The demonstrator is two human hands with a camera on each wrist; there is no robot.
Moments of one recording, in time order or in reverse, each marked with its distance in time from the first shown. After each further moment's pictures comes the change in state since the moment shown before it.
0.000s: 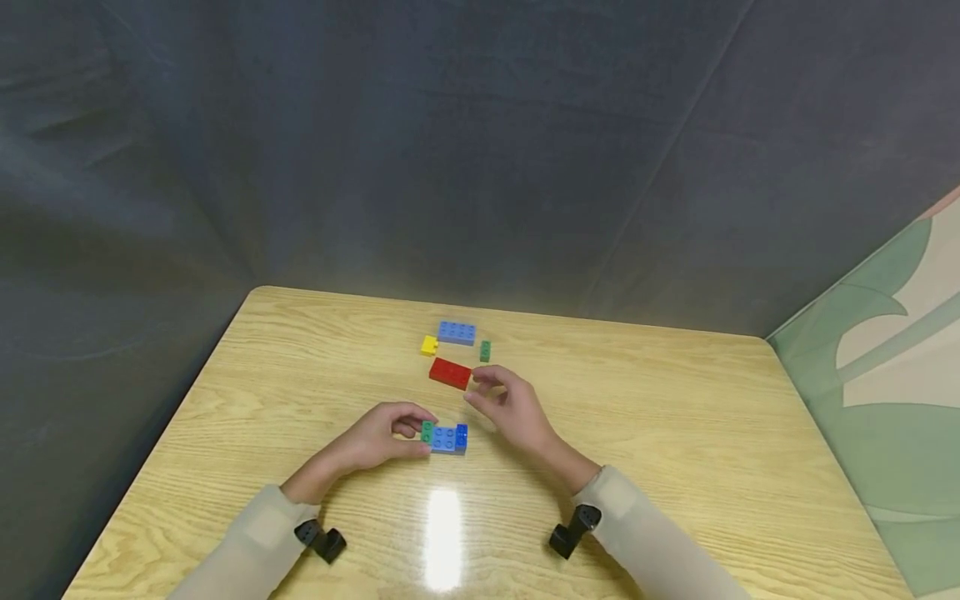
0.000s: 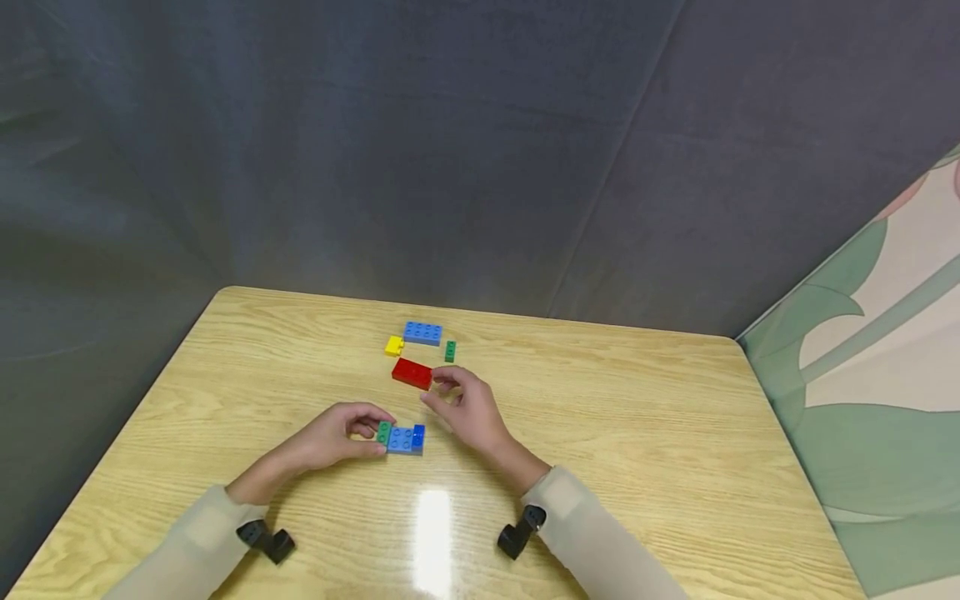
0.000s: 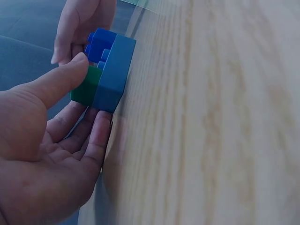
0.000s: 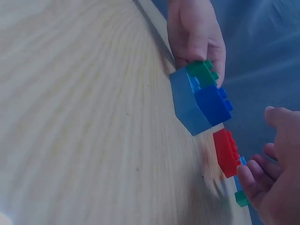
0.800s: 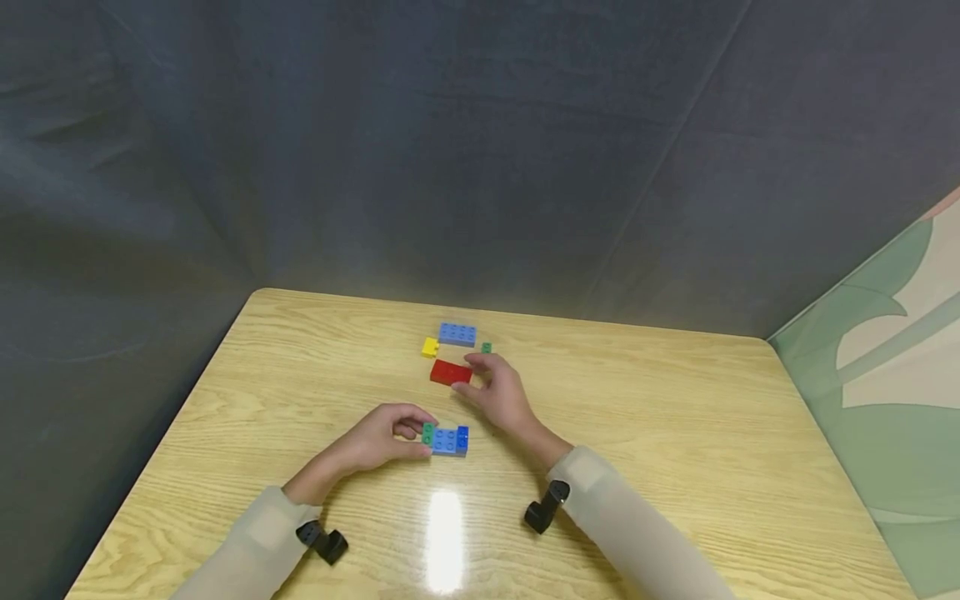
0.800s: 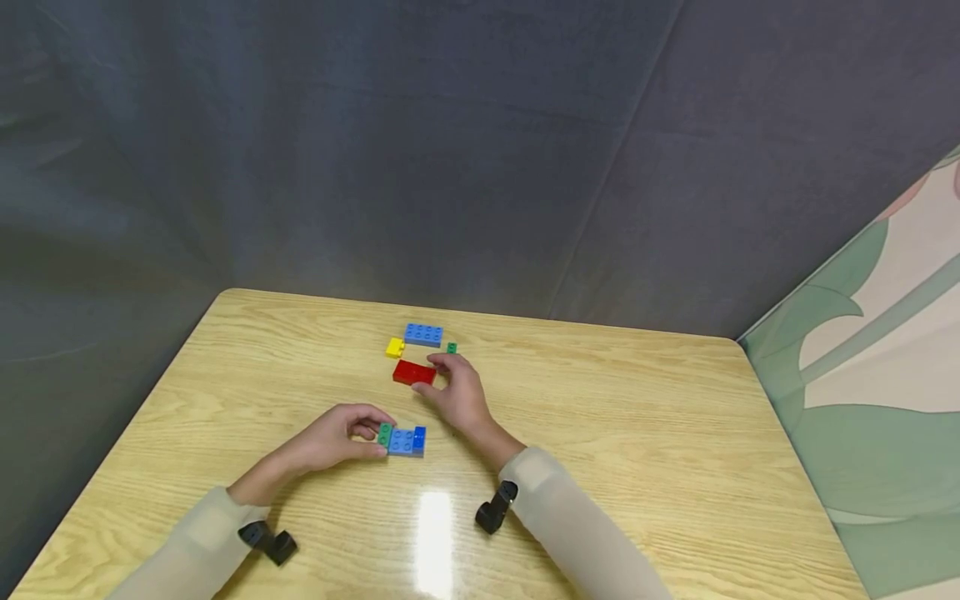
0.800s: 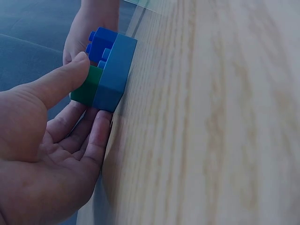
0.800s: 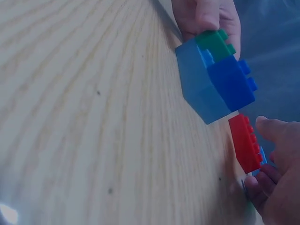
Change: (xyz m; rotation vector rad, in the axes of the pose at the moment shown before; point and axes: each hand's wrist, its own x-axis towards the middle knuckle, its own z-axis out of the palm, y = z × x) left_hand 0.001 0.001 0.001 -0.006 0.002 -0.002; right_hand 0.033 0.014 0.021 -0.054 0.073 0.054
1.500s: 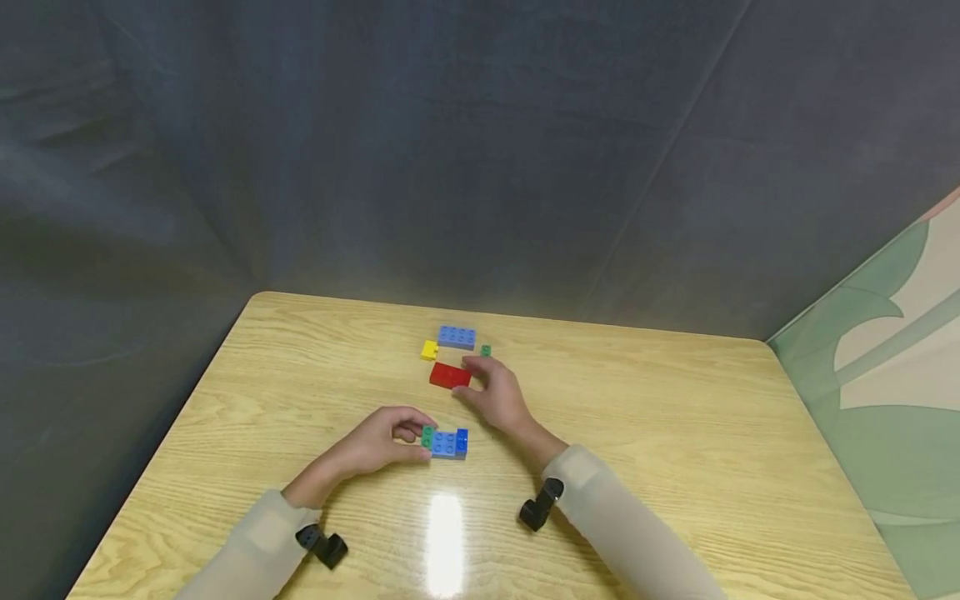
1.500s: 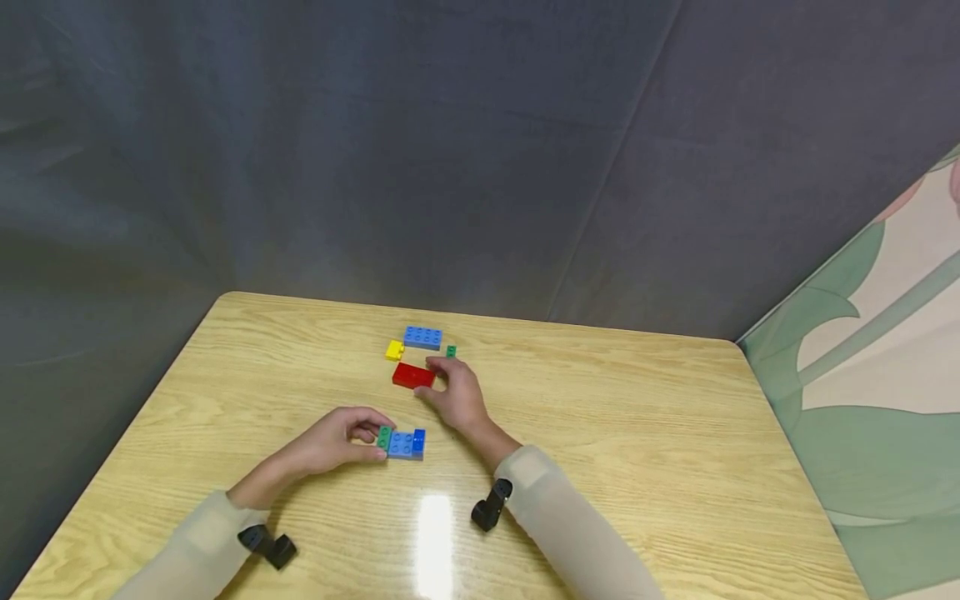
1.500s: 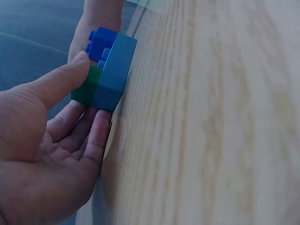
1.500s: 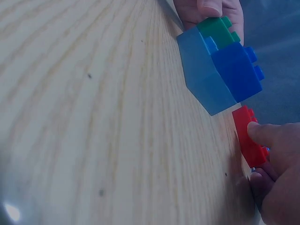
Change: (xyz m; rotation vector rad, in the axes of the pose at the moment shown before) left_hand -0.001 -0.002 0.000 -0.008 0.003 0.011; right_hand 0.007 0.007 0.006 -0.004 -0.041 0.036
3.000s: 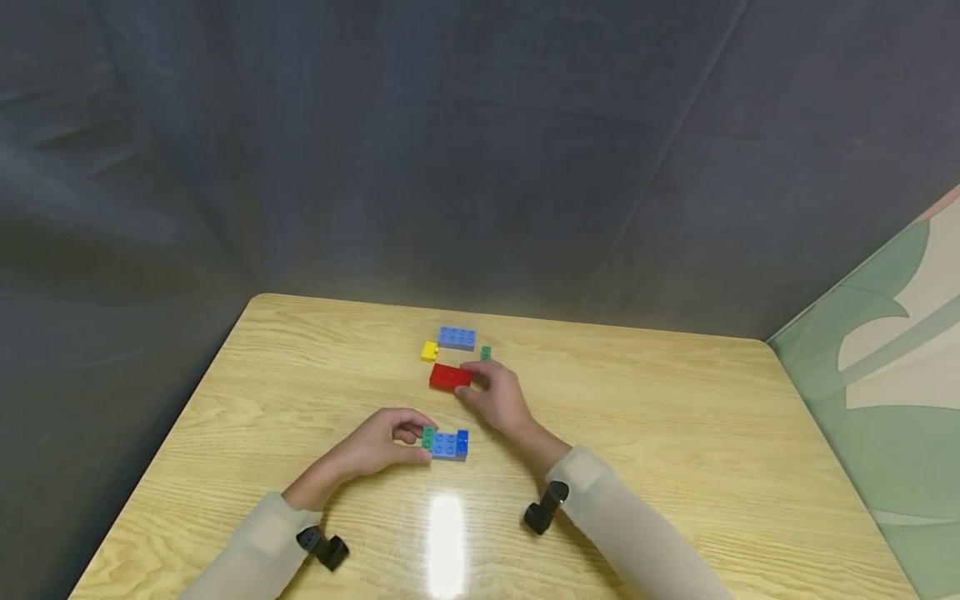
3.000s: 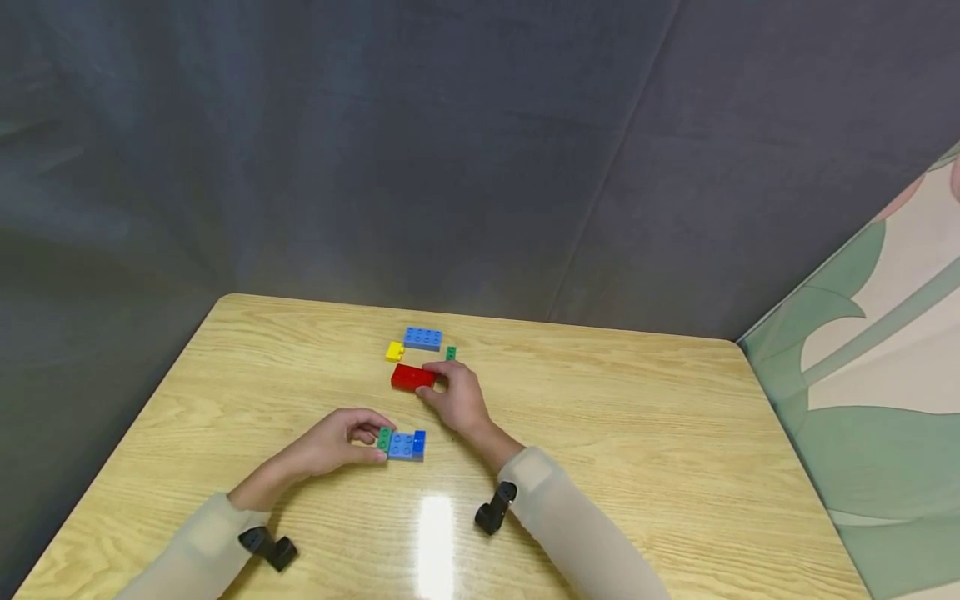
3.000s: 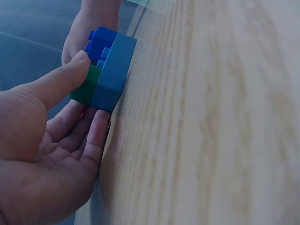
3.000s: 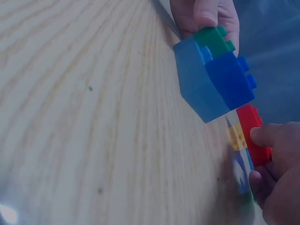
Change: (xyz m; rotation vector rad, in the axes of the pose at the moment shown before) left_hand 0.000 -0.001 -0.001 0.012 0.008 -0.017; right_hand -0.003 -0.010 -0.004 -0.087 0.005 -0.030
